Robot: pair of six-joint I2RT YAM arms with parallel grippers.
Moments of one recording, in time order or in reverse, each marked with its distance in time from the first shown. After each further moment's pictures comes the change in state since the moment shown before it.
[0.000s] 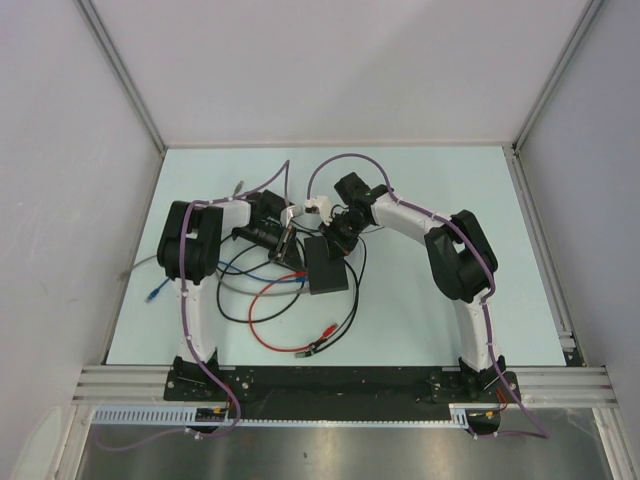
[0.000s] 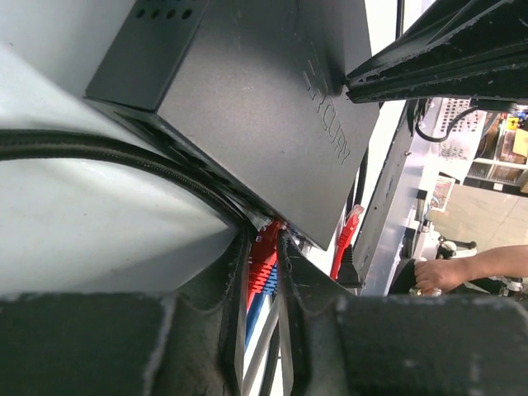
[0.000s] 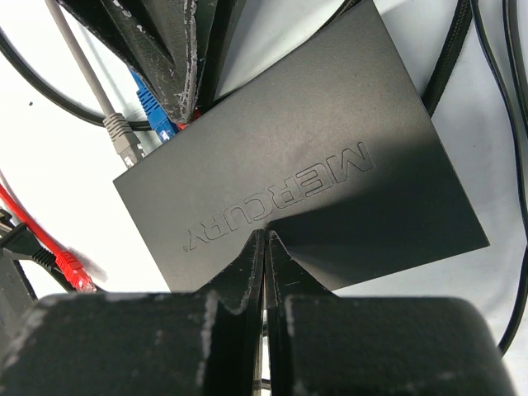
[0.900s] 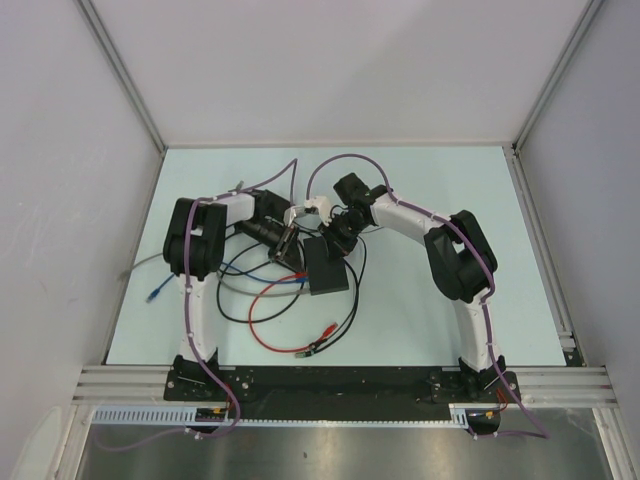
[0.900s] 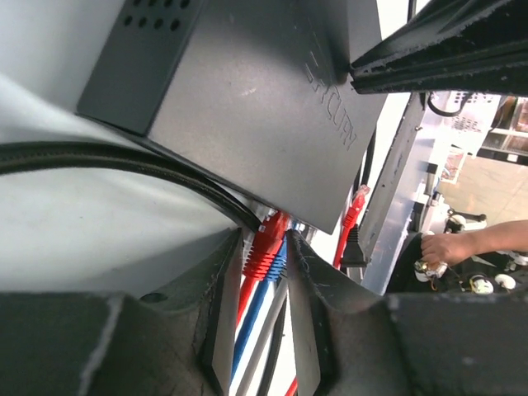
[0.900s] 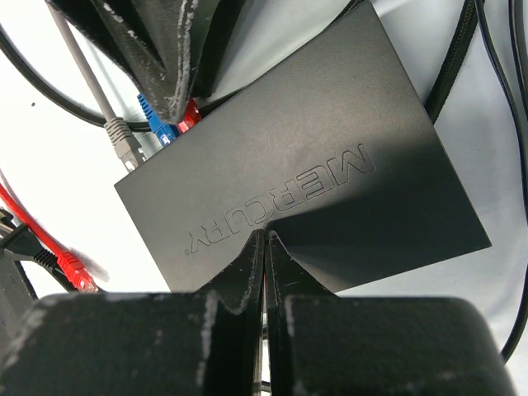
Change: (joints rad) left arm -0.011 0.058 0.121 -0.200 -0.045 0.131; right arm 0.001 0.002 0.000 0.002 -0.002 0.000
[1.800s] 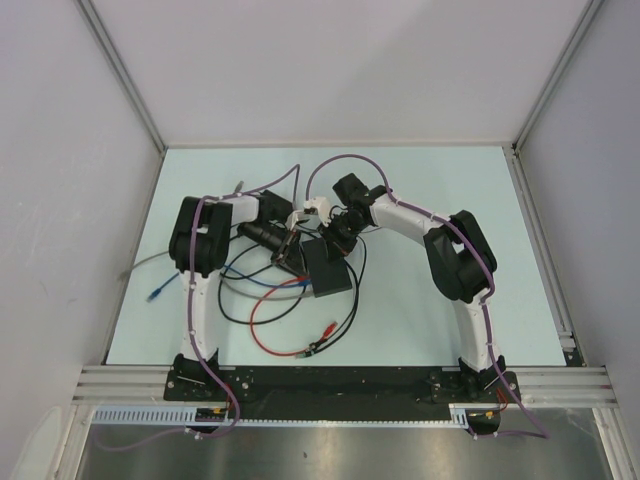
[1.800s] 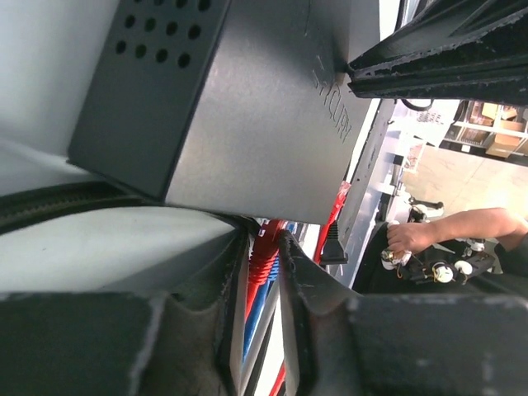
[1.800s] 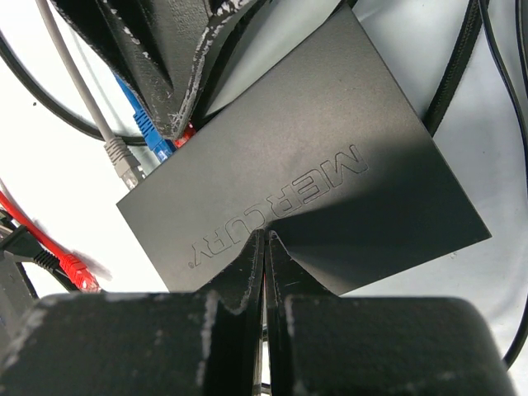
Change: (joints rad) left arm -0.010 0.060 0.020 -0.062 0.059 0.009; right arm 0.006 0.000 0.000 0.000 0.001 0.000
